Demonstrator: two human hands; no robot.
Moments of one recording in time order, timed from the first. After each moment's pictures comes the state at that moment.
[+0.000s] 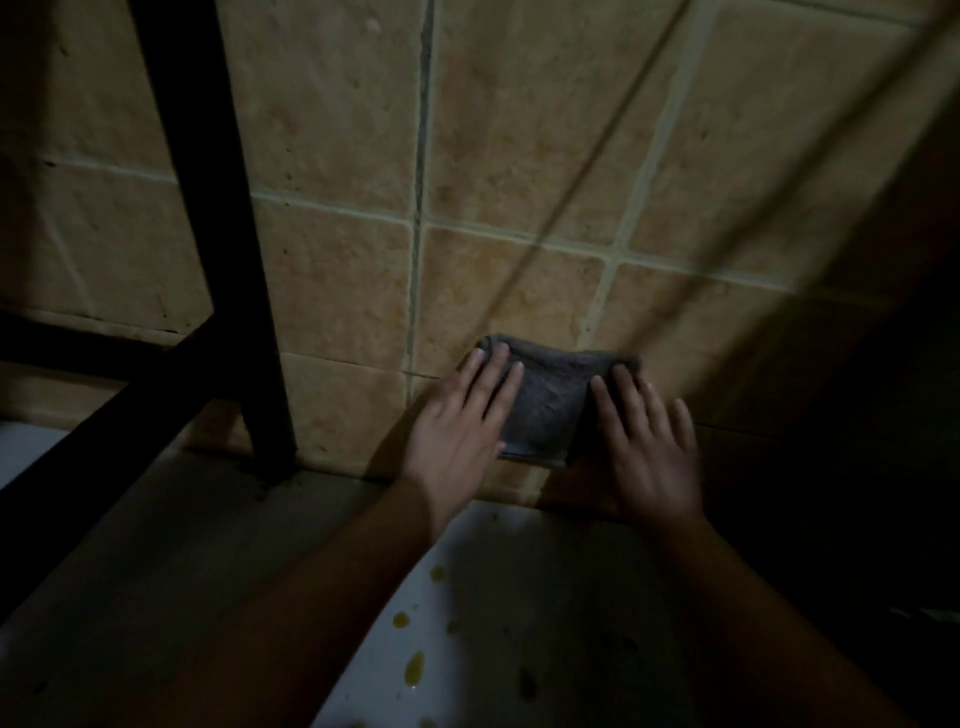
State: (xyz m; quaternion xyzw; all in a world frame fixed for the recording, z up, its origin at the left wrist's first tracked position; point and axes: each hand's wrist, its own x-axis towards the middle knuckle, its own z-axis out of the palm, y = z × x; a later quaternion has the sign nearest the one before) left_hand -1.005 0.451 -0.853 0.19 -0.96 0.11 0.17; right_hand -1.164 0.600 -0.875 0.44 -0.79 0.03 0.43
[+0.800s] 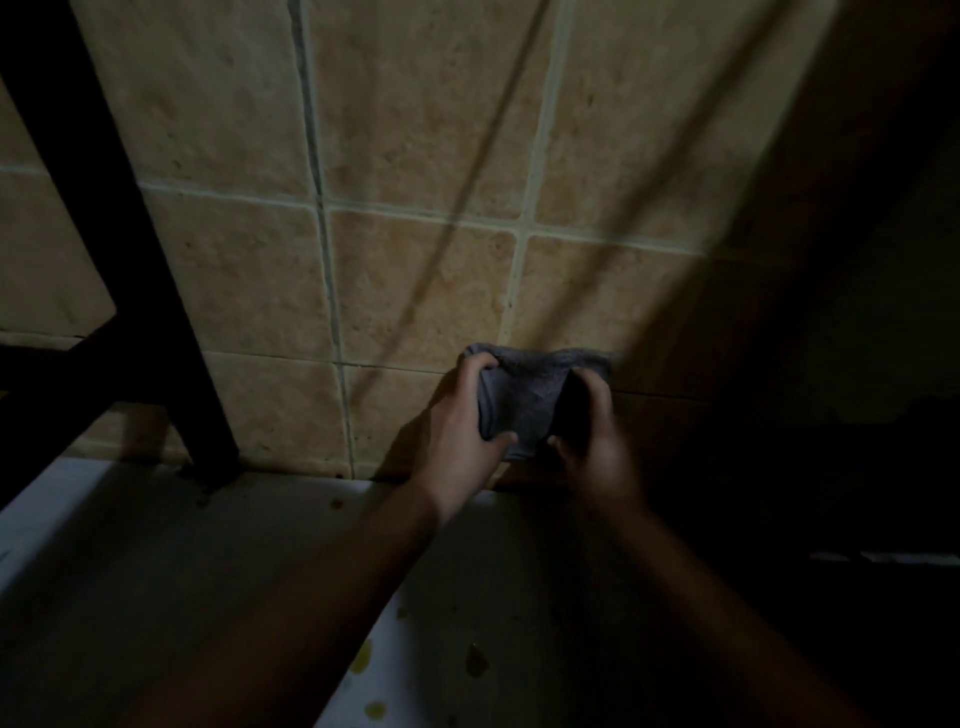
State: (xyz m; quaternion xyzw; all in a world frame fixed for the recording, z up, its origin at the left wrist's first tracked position) left_hand -1.045 0.500 -0.855 0.20 -0.84 -0.39 0.32; right_hand -1.150 0.620 -0.873 0.40 -0.78 0.48 0.05
